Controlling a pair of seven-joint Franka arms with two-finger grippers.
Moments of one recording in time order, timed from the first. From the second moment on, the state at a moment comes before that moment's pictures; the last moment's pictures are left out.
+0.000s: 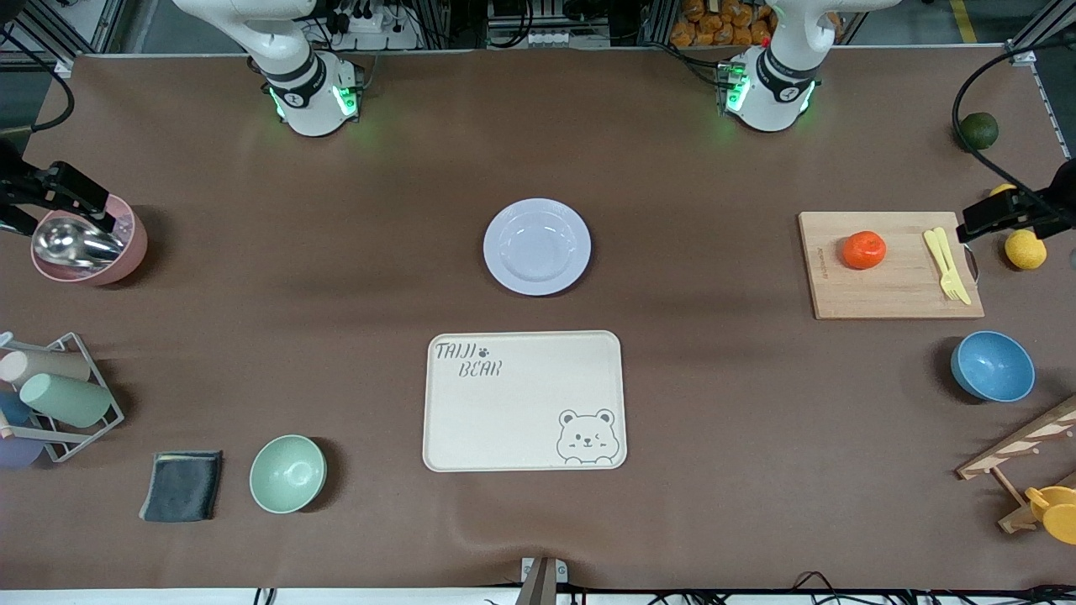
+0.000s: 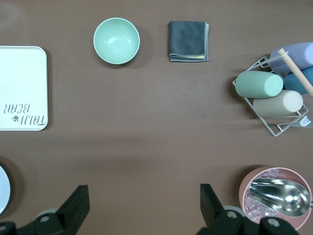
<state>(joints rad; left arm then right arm) 0.01 0.12 0.07 -1.49 0.01 1.48 0.01 -0.04 -0.09 -0.02 -1.67 0.00 1.67 -0.08</state>
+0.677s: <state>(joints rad) 0.06 0.08 0.07 -2.08 0.06 1.93 0.00 -0.04 -0.08 -0.02 -1.67 0.00 1.67 -0.07</state>
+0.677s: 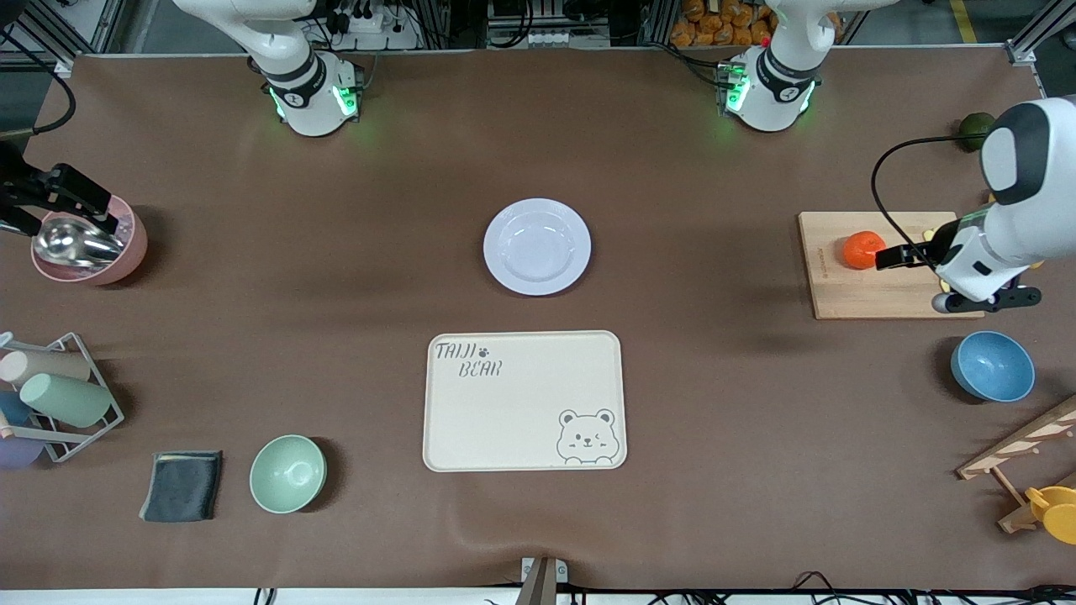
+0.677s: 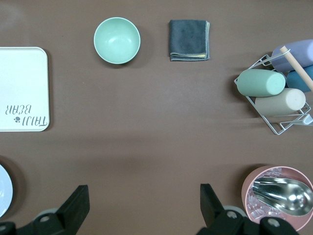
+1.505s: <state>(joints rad) 0.13 0.07 0.07 -2.32 0.10 2.18 -0.01 -0.03 -0.01 -0.01 -1.68 0.03 1.49 -0.07</state>
